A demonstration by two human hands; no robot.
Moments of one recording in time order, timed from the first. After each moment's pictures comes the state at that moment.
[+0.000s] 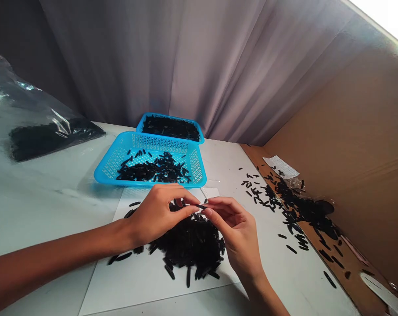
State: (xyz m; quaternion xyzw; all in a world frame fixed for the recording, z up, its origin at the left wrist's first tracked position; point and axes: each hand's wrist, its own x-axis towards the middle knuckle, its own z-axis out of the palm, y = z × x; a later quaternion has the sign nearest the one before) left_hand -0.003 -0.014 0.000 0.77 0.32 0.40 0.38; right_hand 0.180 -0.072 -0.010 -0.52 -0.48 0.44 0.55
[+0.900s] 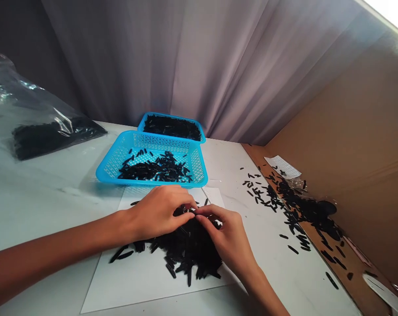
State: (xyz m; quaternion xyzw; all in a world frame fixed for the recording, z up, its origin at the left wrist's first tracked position) left_hand -0.011 -0.001 -0.007 0.89 0.29 0.24 0.25; right_hand 0.182 -0.067 -0.016 -0.58 -0.64 0.35 0.36
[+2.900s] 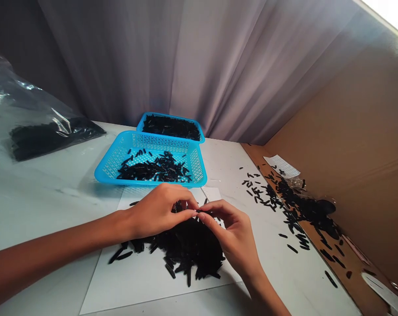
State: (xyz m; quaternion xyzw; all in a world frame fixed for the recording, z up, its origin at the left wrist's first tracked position) left_hand -0.011 0.000 0.001 0.85 0.28 0.27 0.36; right_hand 0.181 -0.070 -0.006 -0.55 -0.59 0.38 0.46
